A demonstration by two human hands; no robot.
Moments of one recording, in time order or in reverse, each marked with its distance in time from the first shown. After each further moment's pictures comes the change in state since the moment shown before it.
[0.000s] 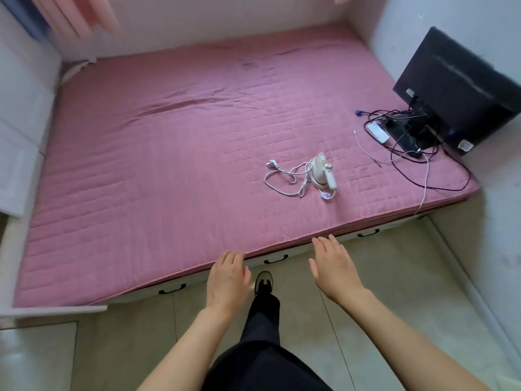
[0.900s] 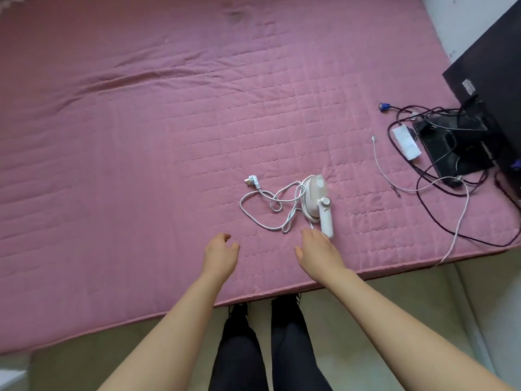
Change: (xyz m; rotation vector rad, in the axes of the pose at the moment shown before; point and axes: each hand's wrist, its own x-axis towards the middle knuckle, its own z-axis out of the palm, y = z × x) left_hand 0.344 0.053 0.106 -0.438 -0.279 -0.675; right_hand 0.337 0.123 -0.014 0.124 -0.307 0.016
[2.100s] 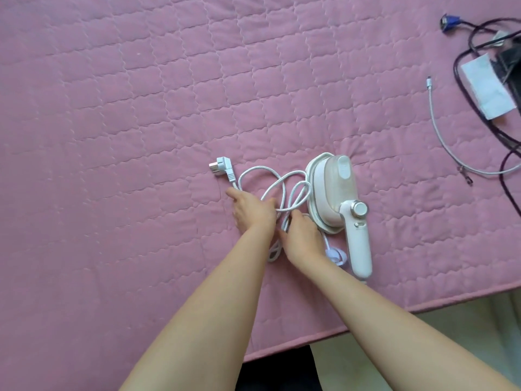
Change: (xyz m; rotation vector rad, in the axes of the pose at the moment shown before) left_hand 0.246 0.067 0.204 -0.213 0.146 -0.271; right_hand 0.238 0.050 0.145 0.273 0.051 0.286
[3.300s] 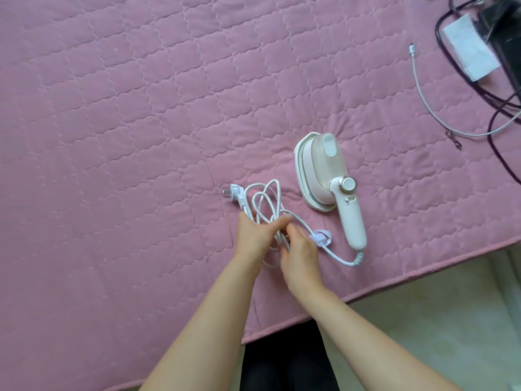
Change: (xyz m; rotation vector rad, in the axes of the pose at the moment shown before) left_hand -0.051 -0.056 -0.032 -0.277 -0.448 -0.029; right_hand -0.081 0.012 0.022 0.391 0.163 -0.080
